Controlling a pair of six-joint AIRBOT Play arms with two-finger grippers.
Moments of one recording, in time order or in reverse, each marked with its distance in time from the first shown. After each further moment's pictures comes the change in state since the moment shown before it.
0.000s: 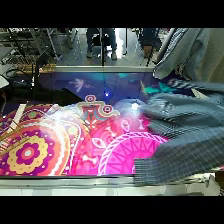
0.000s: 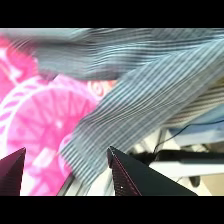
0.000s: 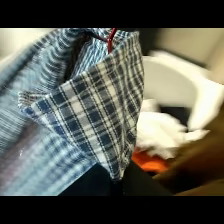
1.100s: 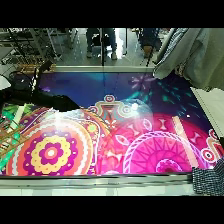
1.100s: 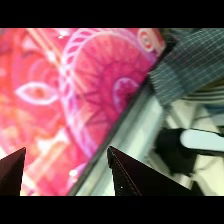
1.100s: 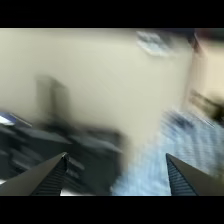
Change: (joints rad) left arm -0.003 0.003 0.005 0.199 -0.028 -0.021; right arm -0.573 0.034 -0.039 0.378 -0.789 -0.103
